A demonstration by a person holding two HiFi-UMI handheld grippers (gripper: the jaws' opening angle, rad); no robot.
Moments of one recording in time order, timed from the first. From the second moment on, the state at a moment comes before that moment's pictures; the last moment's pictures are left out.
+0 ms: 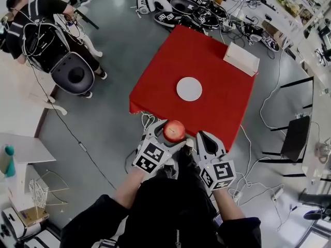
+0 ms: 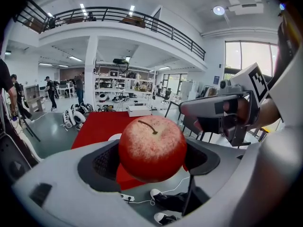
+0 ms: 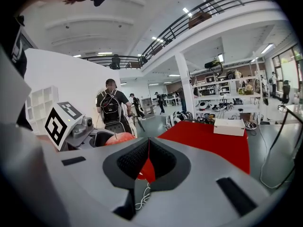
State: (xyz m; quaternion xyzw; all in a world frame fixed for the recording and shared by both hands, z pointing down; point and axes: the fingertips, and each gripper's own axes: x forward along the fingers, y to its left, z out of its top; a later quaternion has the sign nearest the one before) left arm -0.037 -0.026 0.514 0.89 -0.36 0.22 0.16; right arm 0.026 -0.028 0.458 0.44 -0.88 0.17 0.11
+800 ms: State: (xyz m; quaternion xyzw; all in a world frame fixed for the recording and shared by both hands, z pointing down) left arm 0.009 -0.171 0.514 0.87 -0.40 0.23 0.18; right arm 0.074 -0.177 0.456 0.39 -0.90 0.18 0.10
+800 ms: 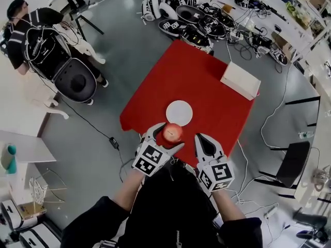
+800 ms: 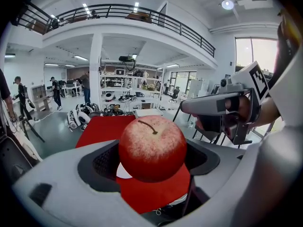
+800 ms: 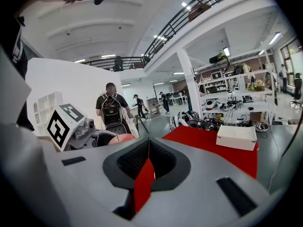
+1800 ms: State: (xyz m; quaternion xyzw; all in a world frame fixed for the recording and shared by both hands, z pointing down) left arm 0.000 -0.229 0.544 0.87 -0.37 0.26 0.18; right arm 0.072 -0.225 0.478 0.41 -0.88 0.20 0.12
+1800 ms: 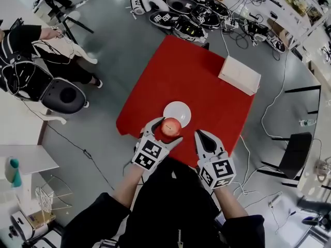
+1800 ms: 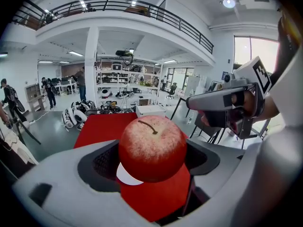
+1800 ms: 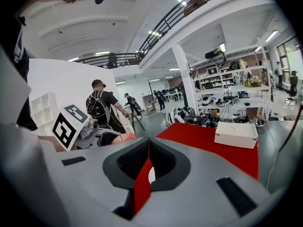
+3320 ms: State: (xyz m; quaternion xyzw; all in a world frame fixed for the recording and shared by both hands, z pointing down) left arm 0.018 -0.314 0.750 0.89 -0.30 0.32 0.14; right arm 0.115 -0.212 0.533 0.53 -0.79 0.25 0.17
